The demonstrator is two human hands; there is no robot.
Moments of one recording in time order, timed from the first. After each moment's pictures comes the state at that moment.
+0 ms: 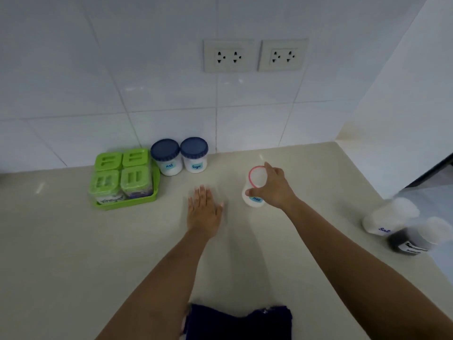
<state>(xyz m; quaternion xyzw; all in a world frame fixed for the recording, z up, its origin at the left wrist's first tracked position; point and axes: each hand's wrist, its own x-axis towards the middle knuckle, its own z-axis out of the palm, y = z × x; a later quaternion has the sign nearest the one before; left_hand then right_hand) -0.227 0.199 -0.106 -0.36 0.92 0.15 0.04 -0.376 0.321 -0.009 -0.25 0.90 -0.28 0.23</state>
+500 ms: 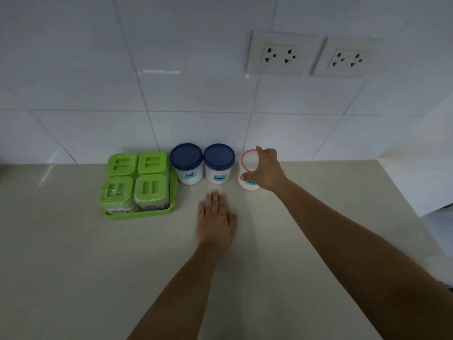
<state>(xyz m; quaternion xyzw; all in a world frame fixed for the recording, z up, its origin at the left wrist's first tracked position) -0.244 0.147 -0.138 -0.38 0.91 0.16 -0.04 -0.418 0.170 -0.033 -0.34 0.88 -0.26 0.21</state>
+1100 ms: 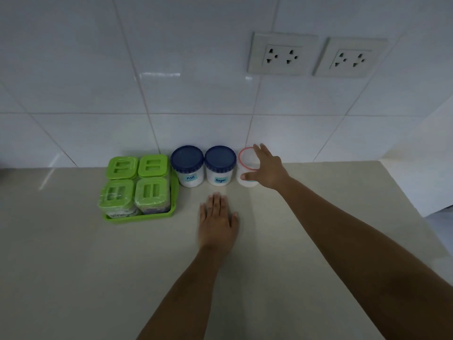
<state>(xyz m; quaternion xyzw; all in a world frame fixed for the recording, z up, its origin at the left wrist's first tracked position) -0.243 0.145 -0.141 -0.38 0.91 0.16 -0.03 -0.432 0.164 -0.036 -0.39 0.88 -0.18 0.19</state>
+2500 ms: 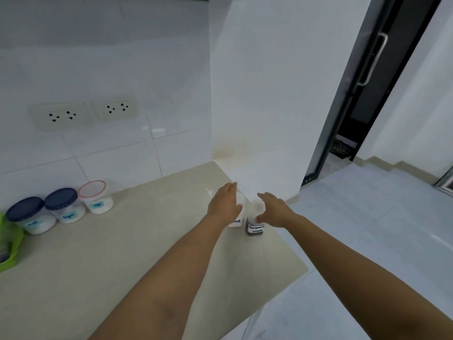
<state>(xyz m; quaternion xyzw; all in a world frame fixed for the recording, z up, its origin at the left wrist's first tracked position) -0.440 0.532 0.032 -0.08 0.97 0.21 -0.04 -0.496 0.690 0.034 -0.19 0.95 -0.17 0.19</state>
